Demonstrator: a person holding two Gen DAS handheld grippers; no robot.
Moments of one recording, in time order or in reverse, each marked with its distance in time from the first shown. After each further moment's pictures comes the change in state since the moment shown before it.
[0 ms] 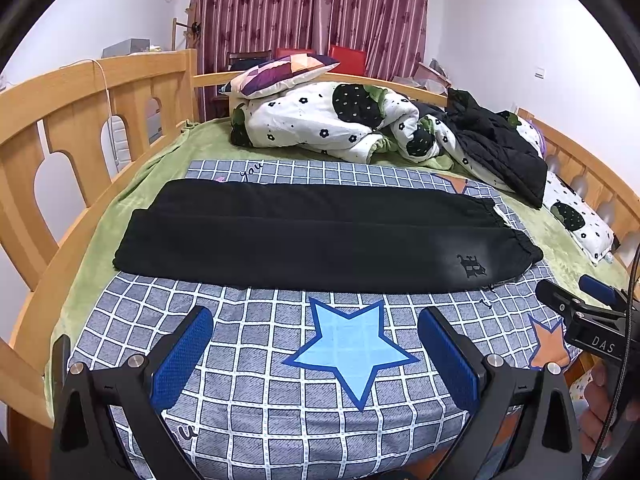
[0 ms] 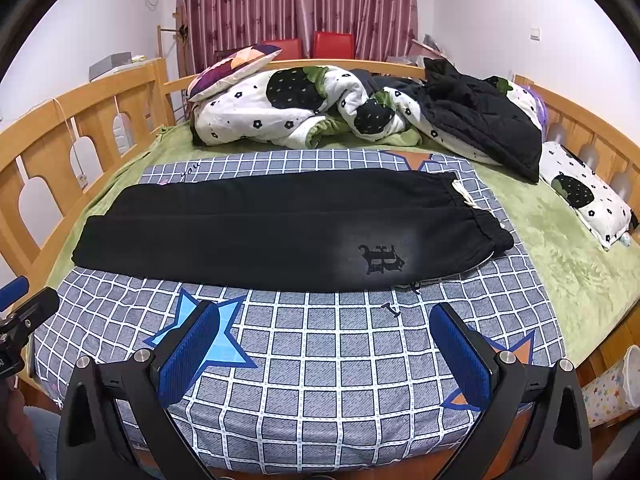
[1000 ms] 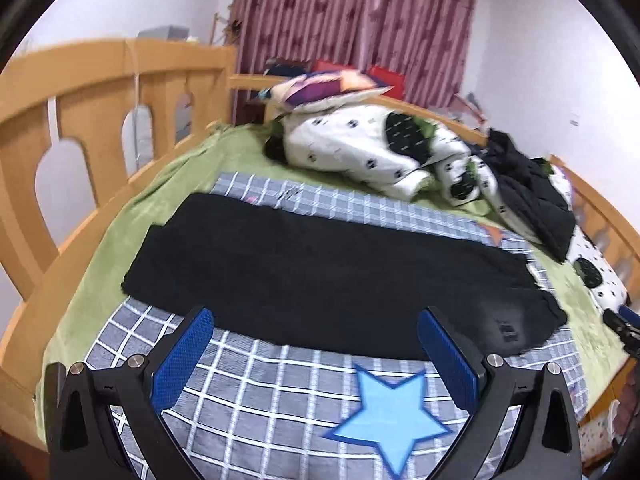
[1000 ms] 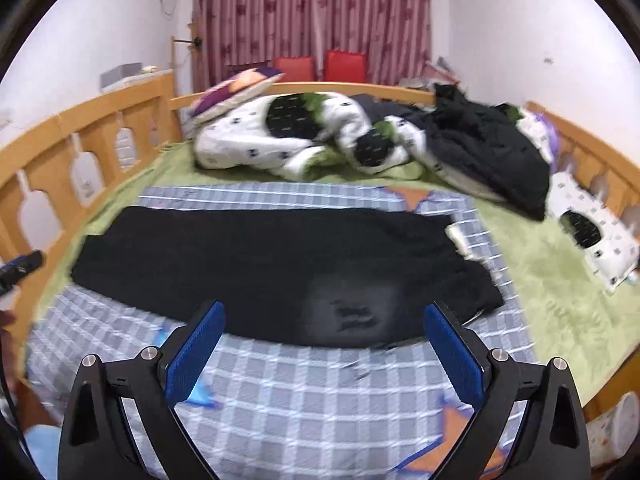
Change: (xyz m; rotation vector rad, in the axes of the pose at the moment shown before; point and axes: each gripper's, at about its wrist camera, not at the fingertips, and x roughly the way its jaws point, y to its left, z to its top) left arm 0.067 0.076 0.049 -0.155 -0.038 0.046; right arm 0.023 -0.061 0.060 -0.065 -0.075 0.009
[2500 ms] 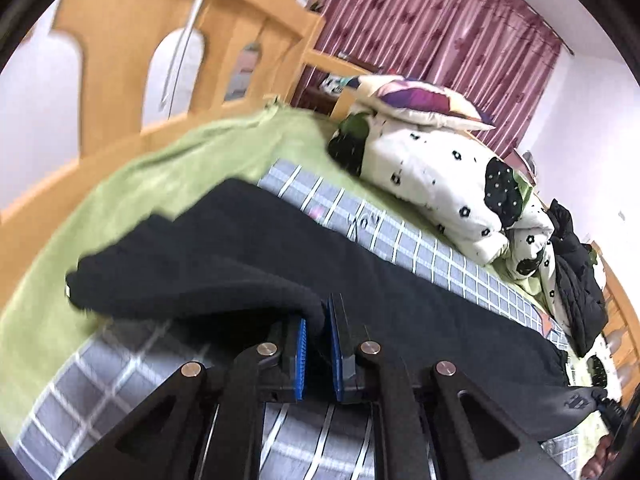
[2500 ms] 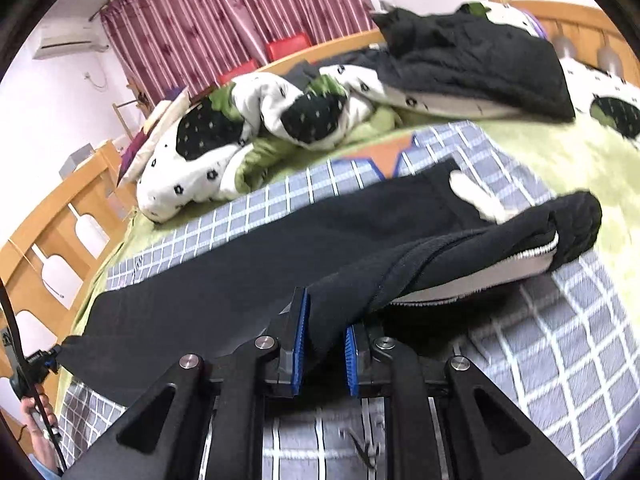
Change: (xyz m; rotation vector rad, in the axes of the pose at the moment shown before) left arm 0.164 0.109 0.063 -0.268 -0.056 0.010; right arm 0.210 -0.131 0.016 0.374 0.028 0.176
